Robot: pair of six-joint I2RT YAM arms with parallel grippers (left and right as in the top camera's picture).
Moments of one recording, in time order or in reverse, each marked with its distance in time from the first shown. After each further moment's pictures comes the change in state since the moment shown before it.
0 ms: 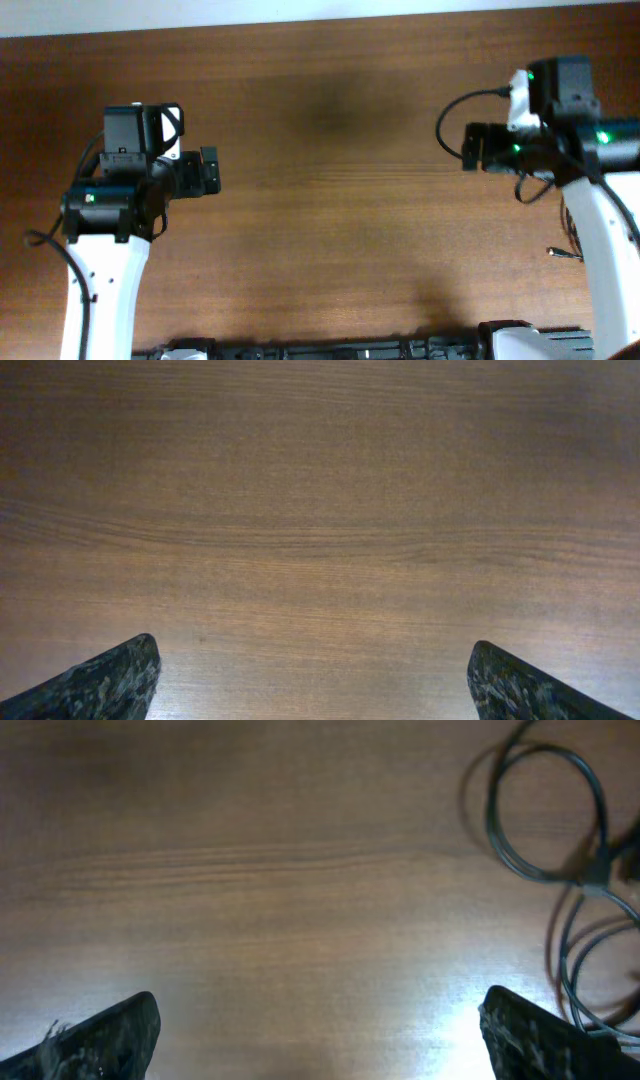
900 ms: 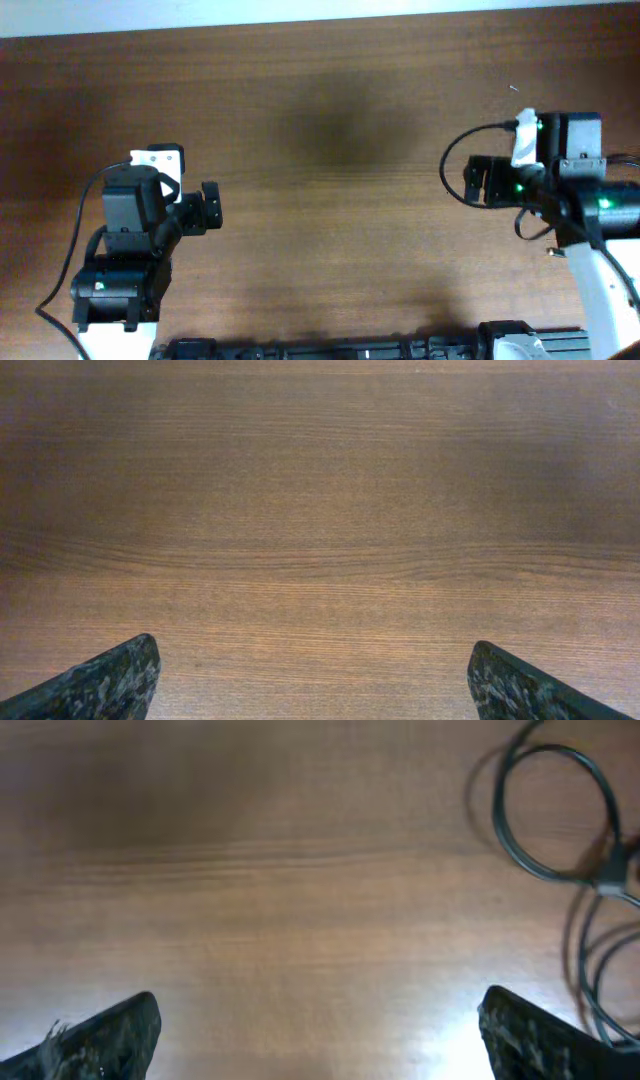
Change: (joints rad) left arm 0.000 -0.330 -0.328 0.220 0.000 0.032; right arm -0.009 -0.193 -0.241 0.141 -0.027 -0.023
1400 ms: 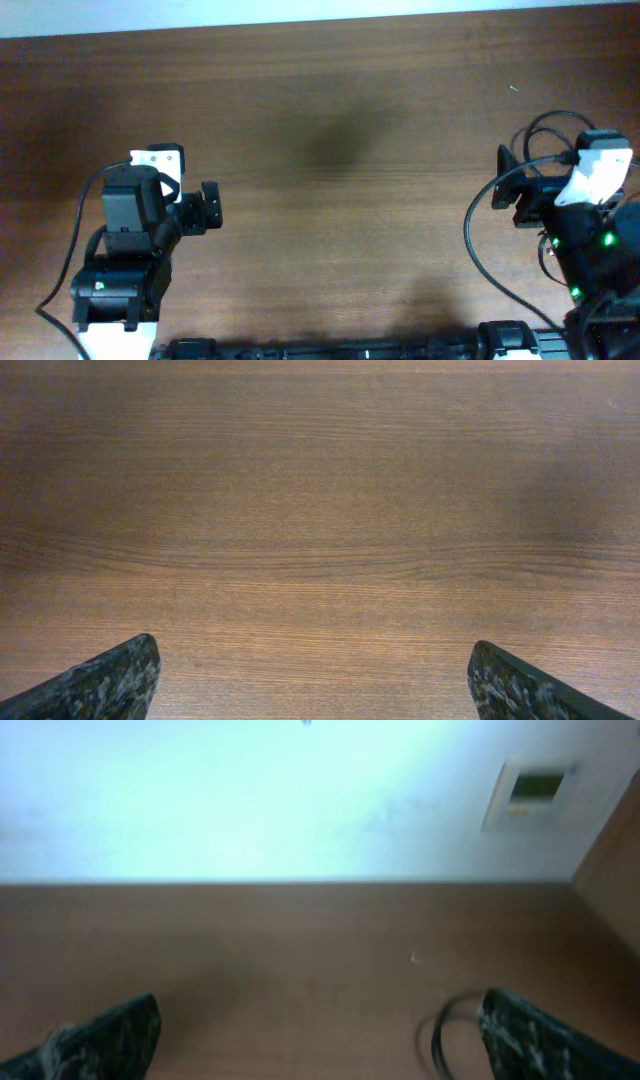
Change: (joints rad) left arm 0.000 0.000 -0.001 0.001 0.000 0.000; right arm 0.005 -0.516 -0.195 0.462 0.032 -0.097
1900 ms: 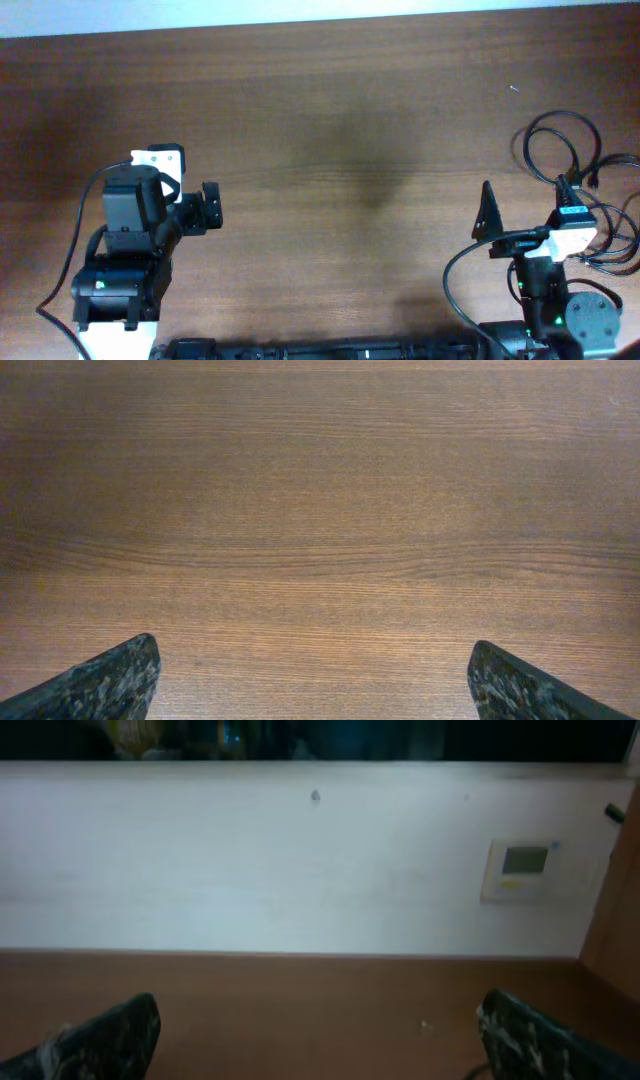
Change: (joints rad) left arm 0.000 0.002 -0.002 -0.001 0.000 0.000; right arm 0.027 -0.498 -0.591 0.444 0.017 -0.008
